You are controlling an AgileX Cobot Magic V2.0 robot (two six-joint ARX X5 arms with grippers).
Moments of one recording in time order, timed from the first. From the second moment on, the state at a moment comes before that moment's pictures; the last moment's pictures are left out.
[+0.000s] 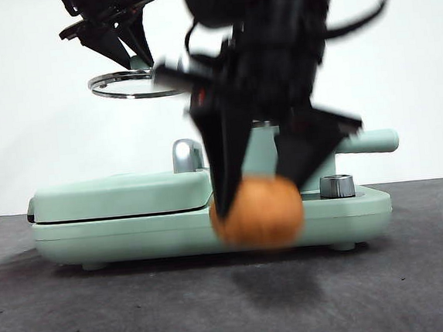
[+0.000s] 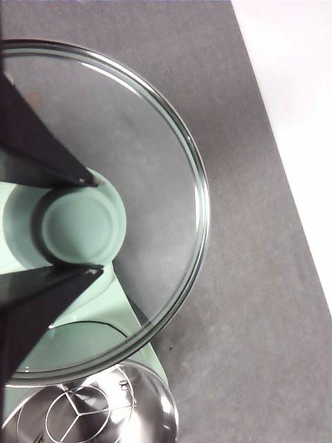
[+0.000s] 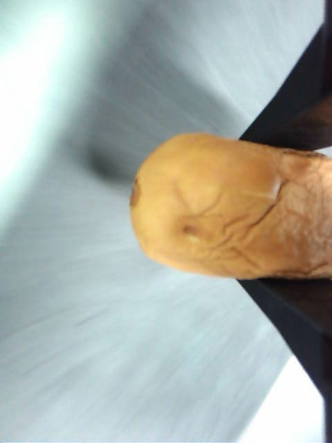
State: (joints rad) left arm -0.29 1.99 2.19 -0.89 0.18 0.09; right arm 0.79 1.70 1.27 -0.89 -0.21 0.42
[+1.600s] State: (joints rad) left arm -0.28 1.99 2.19 -0.89 0.18 0.09; right arm 0.38 2.17 2.14 -1.19 -0.22 0.17
